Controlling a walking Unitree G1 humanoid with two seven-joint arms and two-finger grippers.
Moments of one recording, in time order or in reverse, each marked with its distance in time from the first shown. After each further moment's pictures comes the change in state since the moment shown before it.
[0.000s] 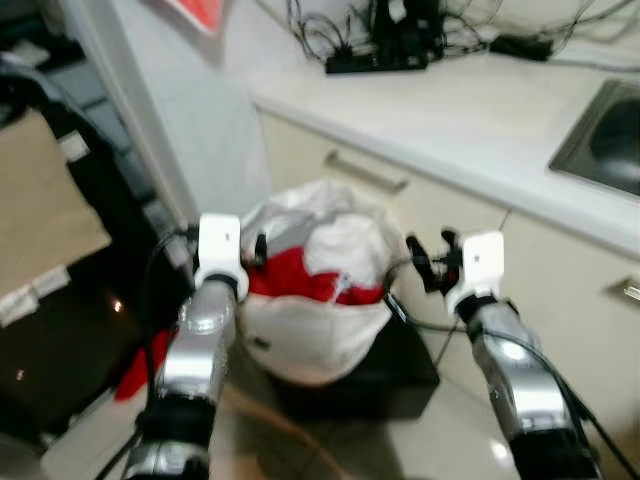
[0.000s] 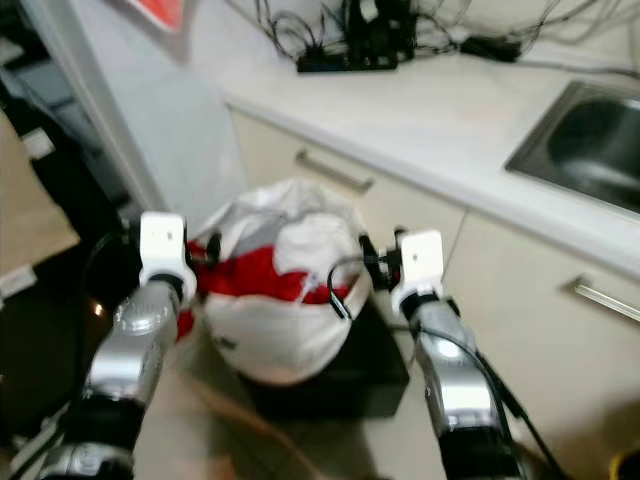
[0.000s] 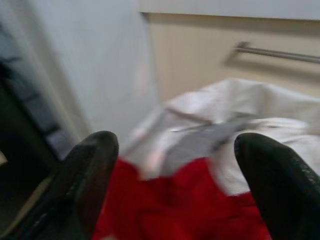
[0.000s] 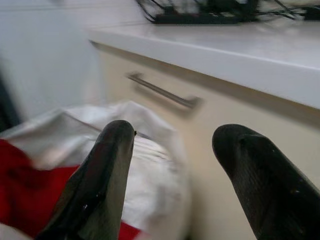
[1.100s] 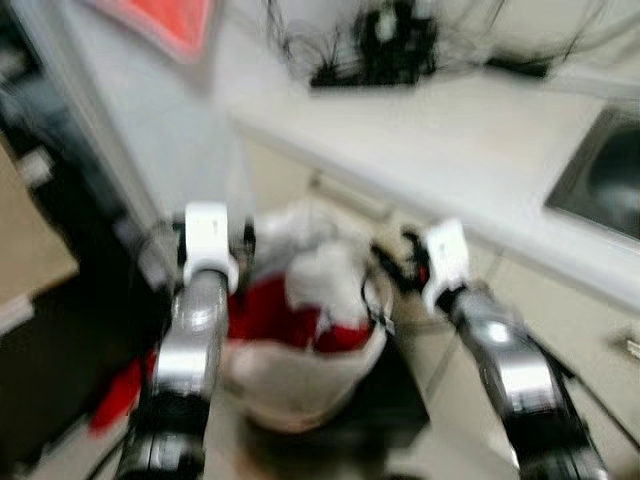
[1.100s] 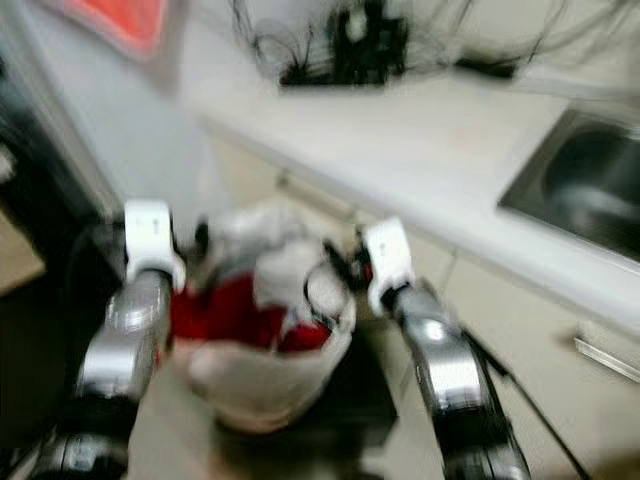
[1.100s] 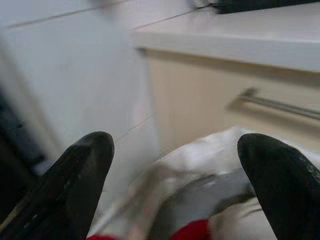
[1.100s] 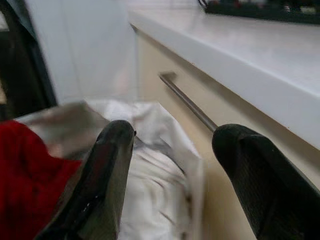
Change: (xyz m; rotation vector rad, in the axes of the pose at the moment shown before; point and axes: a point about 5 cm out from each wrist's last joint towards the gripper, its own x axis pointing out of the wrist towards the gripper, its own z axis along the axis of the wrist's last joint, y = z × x) left arm 0.002 0.014 0.013 0.025 -0.050 0.100; right arm 0.025 0.030 0.011 -0.072 0.067 0.304
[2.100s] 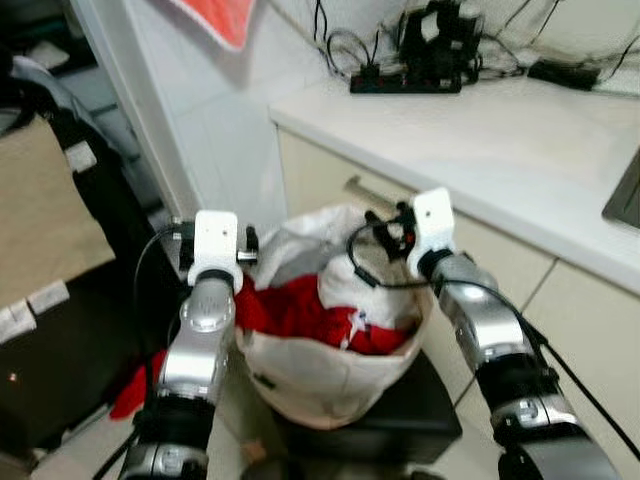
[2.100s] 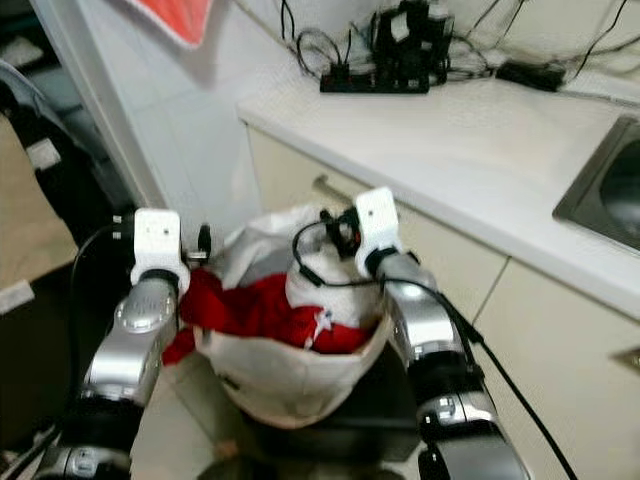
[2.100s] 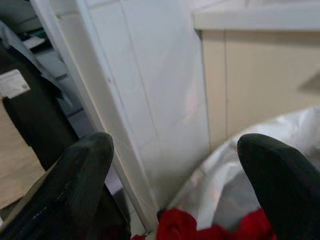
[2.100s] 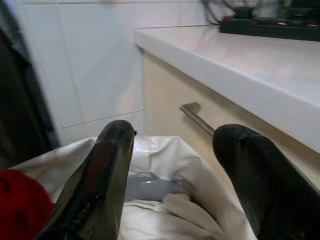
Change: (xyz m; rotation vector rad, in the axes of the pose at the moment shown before) left arm -0.005 0.003 -0.002 0.091 0.010 0.051; right arm 0.033 -0.013 0.024 0.062 -0.056 -0.149
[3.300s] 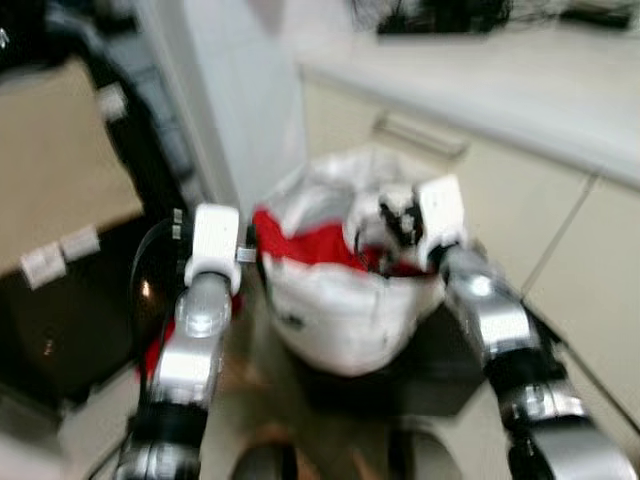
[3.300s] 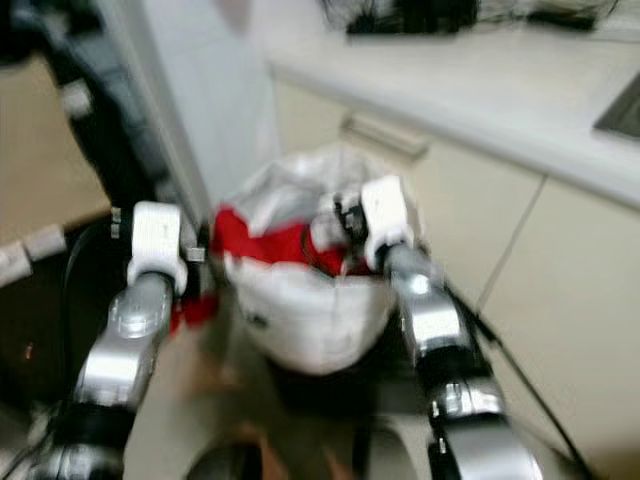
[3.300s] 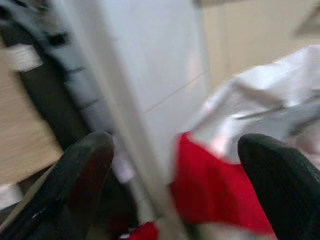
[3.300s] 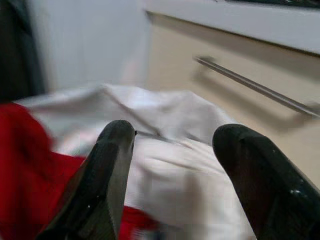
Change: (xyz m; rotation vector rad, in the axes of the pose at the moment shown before) left arm -0.002 -0.007 0.007 0.016 -0.056 -0.057; right arm -0.001 -0.026 0.002 -0.153 0.021 -0.080
